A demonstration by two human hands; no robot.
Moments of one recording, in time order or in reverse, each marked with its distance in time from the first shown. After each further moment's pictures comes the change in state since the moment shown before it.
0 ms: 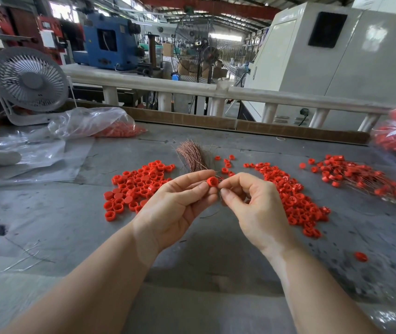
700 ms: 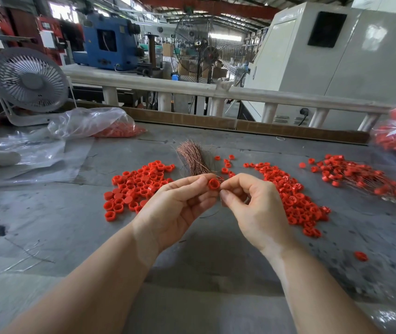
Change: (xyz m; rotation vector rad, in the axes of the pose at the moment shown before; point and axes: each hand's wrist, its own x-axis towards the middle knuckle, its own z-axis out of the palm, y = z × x) left_hand -0.002 0.001 0.004 0.032 0.059 -0.027; right_hand -0.001 -0.002 -0.002 -0.061 -0.003 -0.038
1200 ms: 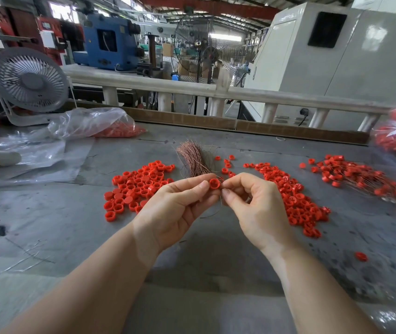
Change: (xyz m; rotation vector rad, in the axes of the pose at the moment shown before) left_hand 0.000 0.000 0.000 -0.049 0.010 -0.010; right_hand 0.000 -0.001 -0.001 0.021 0.017 0.024
